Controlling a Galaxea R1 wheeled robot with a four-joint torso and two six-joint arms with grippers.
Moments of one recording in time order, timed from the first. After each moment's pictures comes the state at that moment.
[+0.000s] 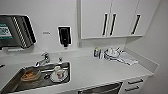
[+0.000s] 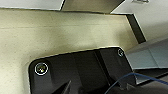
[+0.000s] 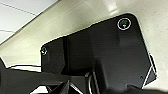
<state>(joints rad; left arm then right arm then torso) 1.55 2.65 -2.23 0.27 -0.37 -0.18 -1.47 2.69 -2.19 0.18 0.03 -0.11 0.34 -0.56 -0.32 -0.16</state>
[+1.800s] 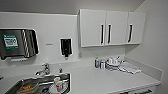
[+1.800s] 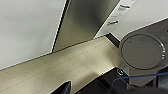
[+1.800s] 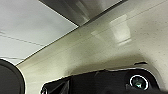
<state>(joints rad) 1.64 2.28 -1.82 0.58 -0.52 -0.19 -1.44 2.55 -2.00 0.27 0.03 -0.11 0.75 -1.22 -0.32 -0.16</state>
